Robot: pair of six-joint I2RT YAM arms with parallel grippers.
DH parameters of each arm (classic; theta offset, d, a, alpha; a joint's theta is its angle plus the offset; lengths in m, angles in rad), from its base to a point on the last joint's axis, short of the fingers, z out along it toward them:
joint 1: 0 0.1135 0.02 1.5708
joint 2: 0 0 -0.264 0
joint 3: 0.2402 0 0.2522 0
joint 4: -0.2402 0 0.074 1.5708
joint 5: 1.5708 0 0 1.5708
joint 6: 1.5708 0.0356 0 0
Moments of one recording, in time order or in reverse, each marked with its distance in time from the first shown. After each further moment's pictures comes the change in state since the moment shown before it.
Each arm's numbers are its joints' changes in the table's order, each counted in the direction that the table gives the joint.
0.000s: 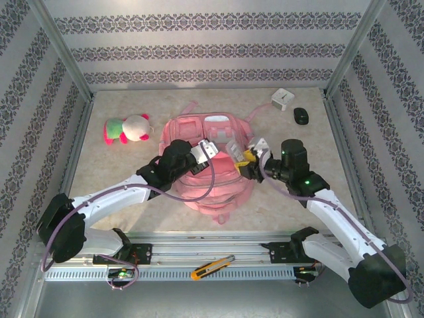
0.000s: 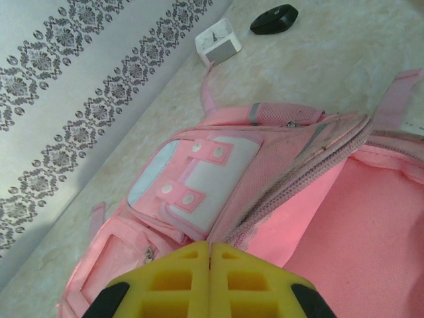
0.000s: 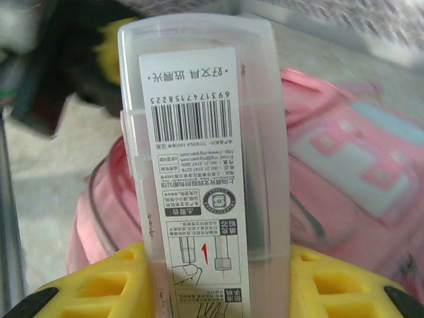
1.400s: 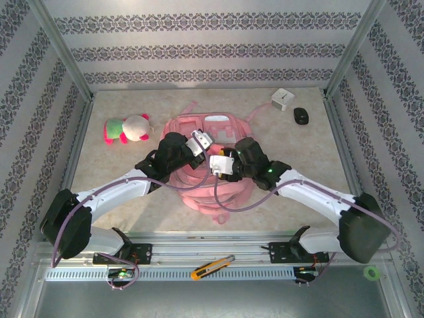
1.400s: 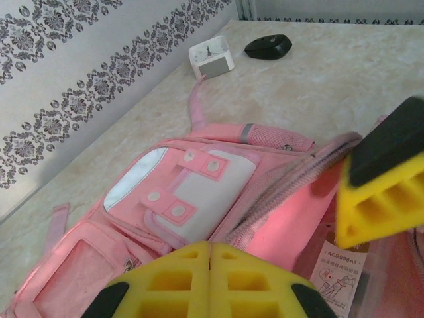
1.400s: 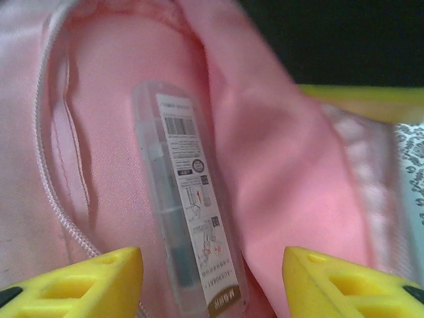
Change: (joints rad) left arm 0.094 -0.047 0.008 0.068 0.161 -0.141; right arm 0.307 -0.299 0.151 -0.019 0.503 -0.537
